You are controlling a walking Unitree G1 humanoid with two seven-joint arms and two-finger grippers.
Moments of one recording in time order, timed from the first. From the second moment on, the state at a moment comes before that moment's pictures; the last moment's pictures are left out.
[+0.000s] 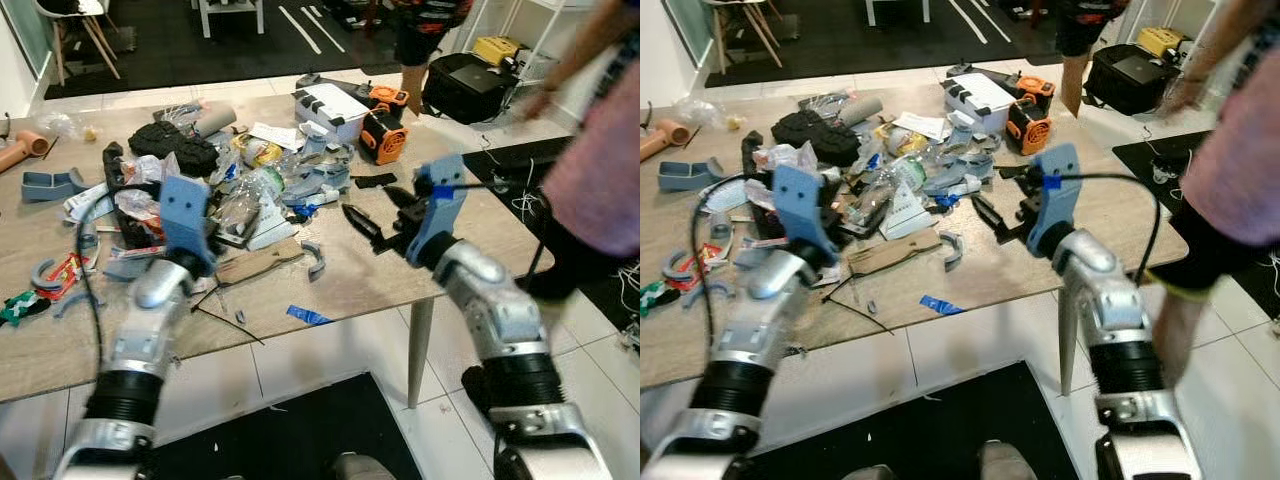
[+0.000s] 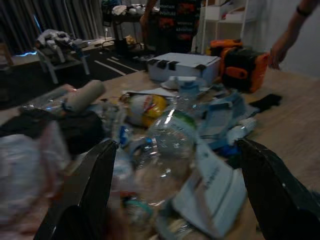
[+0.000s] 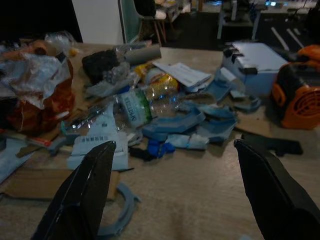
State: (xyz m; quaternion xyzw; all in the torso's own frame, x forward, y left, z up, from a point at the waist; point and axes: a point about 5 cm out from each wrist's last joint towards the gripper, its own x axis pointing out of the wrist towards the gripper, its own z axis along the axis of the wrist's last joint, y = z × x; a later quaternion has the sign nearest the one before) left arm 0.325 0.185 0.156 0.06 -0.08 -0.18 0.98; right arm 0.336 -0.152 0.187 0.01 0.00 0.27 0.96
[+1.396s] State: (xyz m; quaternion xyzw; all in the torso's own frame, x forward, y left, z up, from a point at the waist) left arm 0.202 0.177 0.171 0.15 0.00 -0.40 0.90; right arm 0.339 -0.113 0.179 -0.01 0.08 0.29 0.95
